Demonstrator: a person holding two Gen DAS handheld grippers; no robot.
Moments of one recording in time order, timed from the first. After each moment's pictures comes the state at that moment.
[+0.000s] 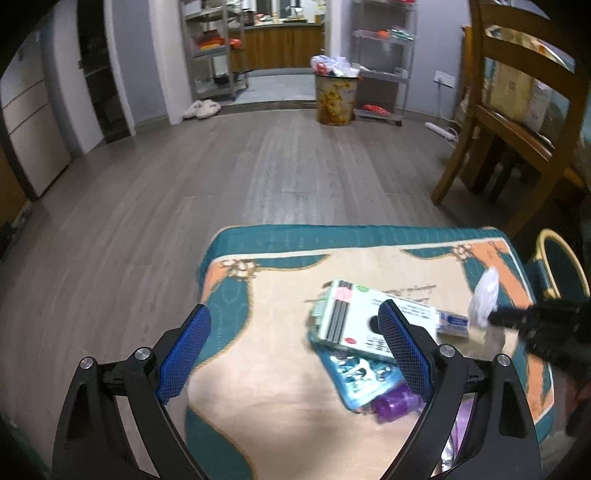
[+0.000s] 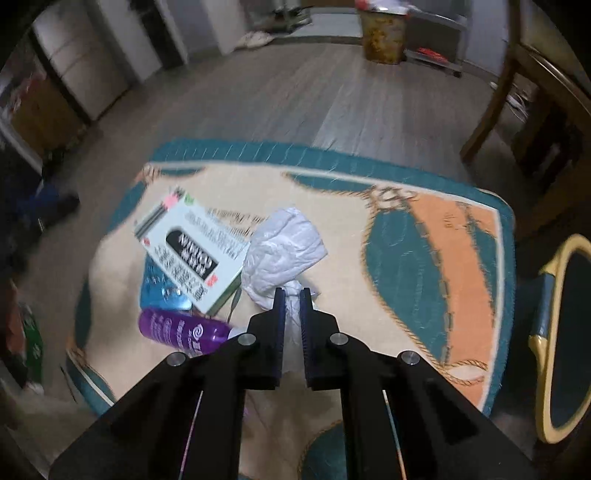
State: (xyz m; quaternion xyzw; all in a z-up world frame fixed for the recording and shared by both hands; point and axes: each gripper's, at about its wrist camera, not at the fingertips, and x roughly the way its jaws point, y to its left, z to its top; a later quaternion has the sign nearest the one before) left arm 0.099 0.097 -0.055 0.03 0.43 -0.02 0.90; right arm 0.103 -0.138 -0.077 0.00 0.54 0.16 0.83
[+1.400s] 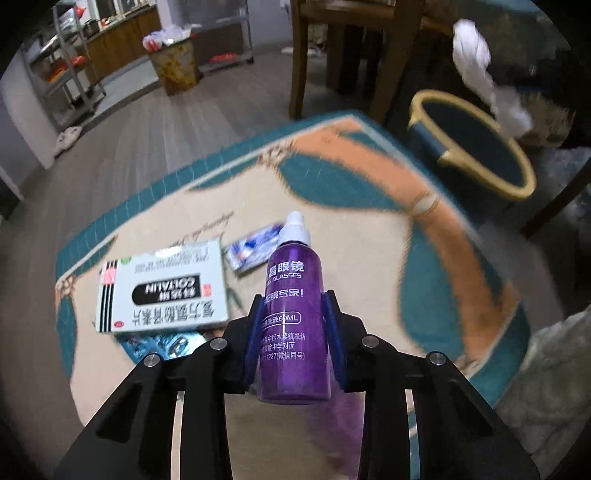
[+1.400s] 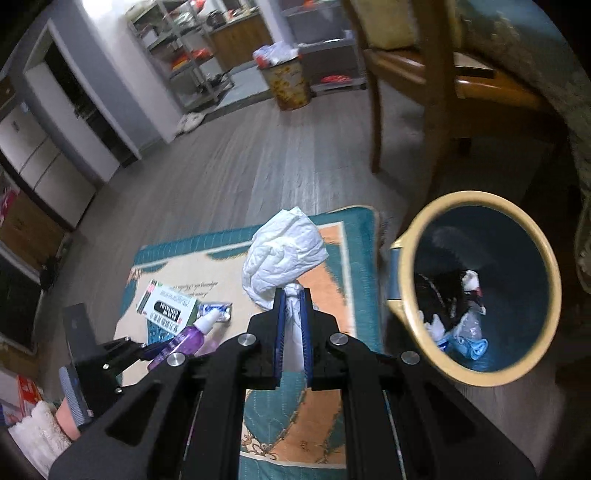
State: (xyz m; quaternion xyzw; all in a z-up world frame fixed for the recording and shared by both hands) left arm 0.061 -0.069 -0.105 0.15 0.49 -0.24 0.83; right arm 0.051 -0.304 0.020 0.15 0.47 0.06 0.87
